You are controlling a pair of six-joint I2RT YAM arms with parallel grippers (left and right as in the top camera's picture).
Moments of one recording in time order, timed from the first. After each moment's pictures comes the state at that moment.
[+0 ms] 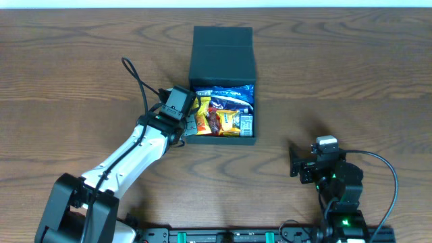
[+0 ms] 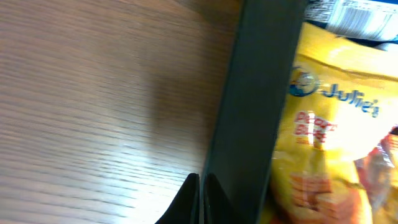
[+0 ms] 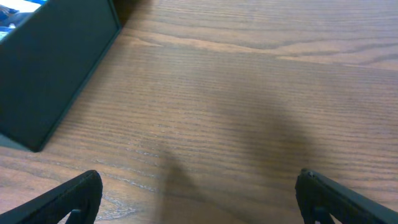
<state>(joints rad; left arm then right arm) -0.47 1.56 0.89 -0.47 -0.08 -0.65 -0.02 0.48 0.01 -0.06 -0.16 -0.07</state>
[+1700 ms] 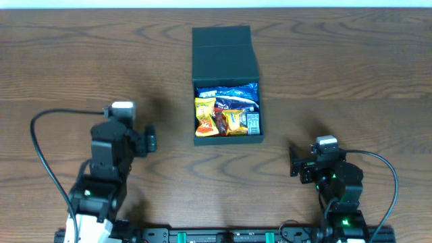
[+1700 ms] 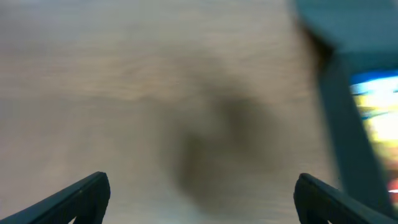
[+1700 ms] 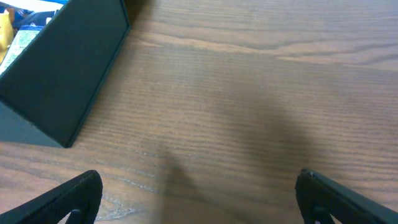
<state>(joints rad) -0.17 0.77 0.56 -0.47 -0.22 -0.10 -0.02 0.48 0.01 -0.06 -0.16 -0.07</state>
